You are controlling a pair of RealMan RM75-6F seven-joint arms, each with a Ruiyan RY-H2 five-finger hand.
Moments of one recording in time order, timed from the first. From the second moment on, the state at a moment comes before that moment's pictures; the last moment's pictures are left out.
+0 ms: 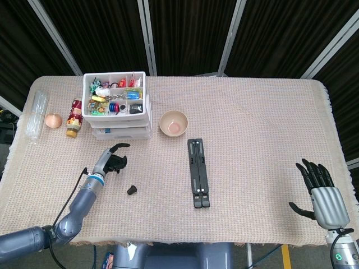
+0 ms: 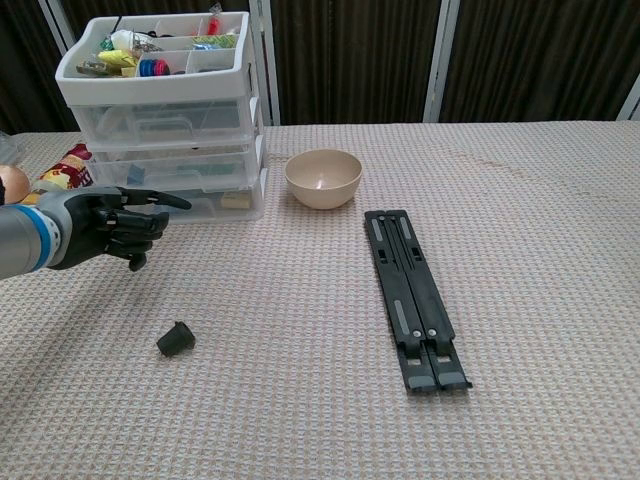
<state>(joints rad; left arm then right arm) -0.60 -1.55 -0.36 -1.60 0.62 0.82 -0.22 0.09 -1.13 0.03 -1.62 -1.59 1.51 0.02</state>
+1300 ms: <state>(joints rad) -0.72 -1.48 -0.24 -1.56 0.72 1.10 0.66 0.09 -1.13 0.03 -1.62 -1.59 1.51 0.01</state>
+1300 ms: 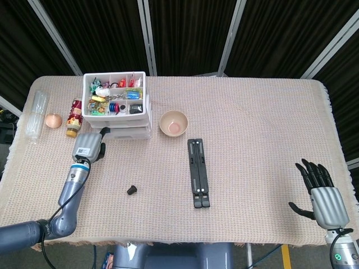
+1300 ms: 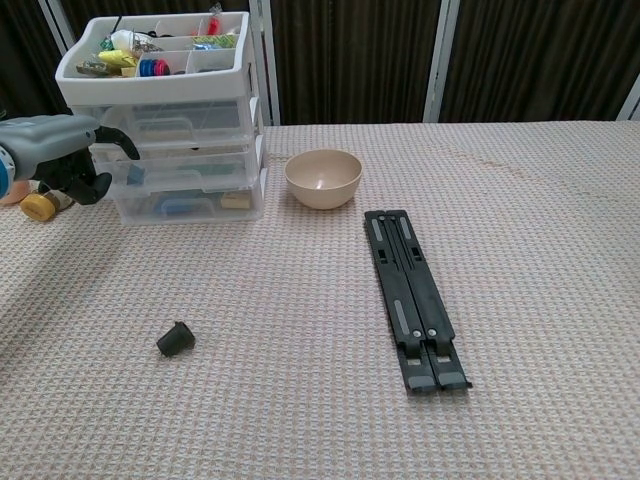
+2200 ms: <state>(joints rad) -0.65 -1.36 -0.16 -1.75 0.73 1.12 0.58 0.08 -1.13 0.03 -1.63 -1.59 1.51 0.00</state>
